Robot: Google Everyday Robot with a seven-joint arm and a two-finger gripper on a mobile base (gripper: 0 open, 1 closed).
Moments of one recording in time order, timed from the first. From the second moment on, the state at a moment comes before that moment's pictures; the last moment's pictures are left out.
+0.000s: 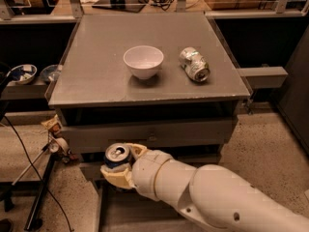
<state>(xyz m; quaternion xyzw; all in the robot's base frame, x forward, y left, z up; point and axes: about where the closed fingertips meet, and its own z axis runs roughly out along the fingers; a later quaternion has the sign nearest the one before) 0.417 0.086 0.779 -0.37 0.73 0.26 0.51</state>
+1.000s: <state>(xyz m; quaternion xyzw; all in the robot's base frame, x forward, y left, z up) 0.379 0.083 0.707 -0.32 0.77 0.26 0.49</state>
